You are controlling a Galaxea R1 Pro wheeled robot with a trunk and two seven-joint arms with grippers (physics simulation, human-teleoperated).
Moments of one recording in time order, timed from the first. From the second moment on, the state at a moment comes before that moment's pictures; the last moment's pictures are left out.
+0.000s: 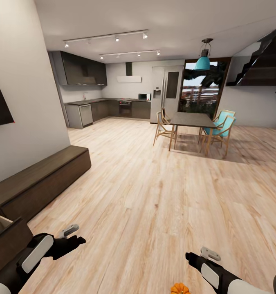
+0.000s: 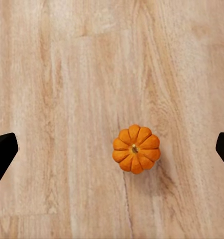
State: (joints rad) left arm -0.47 0.34 -0.29 -0.87 1.03 0.74 0.21; right arm -0.61 -0.11 0.66 -0.17 -1.08 0.01 -0.11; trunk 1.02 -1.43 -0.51
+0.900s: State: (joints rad) left arm -0.47 0.35 -0.17 -0.96 1.05 0.86 0.19; right arm -0.61 -0.11 0.65 -0.16 -1.14 0.01 -0.10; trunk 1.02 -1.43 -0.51
